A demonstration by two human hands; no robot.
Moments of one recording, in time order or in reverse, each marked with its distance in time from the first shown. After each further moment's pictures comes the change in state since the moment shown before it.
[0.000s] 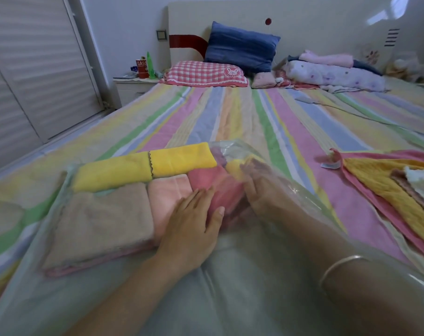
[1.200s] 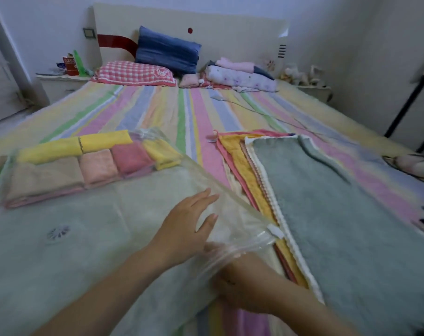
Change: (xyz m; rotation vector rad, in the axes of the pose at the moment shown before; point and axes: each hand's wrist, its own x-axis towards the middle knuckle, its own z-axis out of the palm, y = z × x) left_hand -0.184 0.226 -0.009 -0.241 -0.158 0.356; right_hand -0.383 -0.014 -0.137 0.183 -0.322 -0.040
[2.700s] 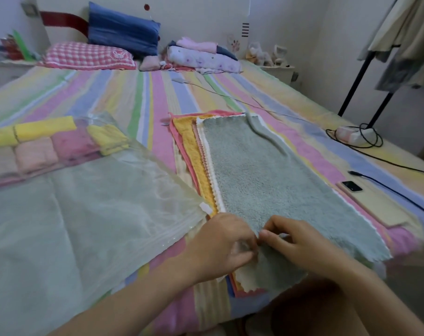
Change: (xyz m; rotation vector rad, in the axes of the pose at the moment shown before) left_hand -0.002 0.142 0.120 -0.143 -0.114 0.508; right_hand -0.169 0.099 -0.099 0.285 0.189 0.383
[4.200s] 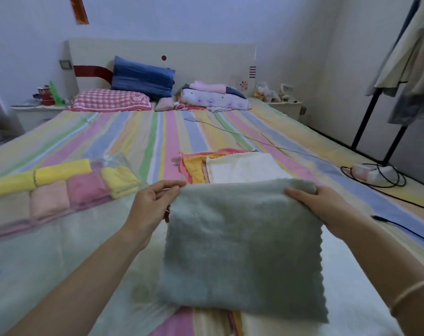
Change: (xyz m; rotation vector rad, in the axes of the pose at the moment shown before) left_hand 0.036 -0.090 -0.132 -0.628 0.598 -0.782; right_hand 0.122 0.009 -0.093 0.480 0.336 0.359
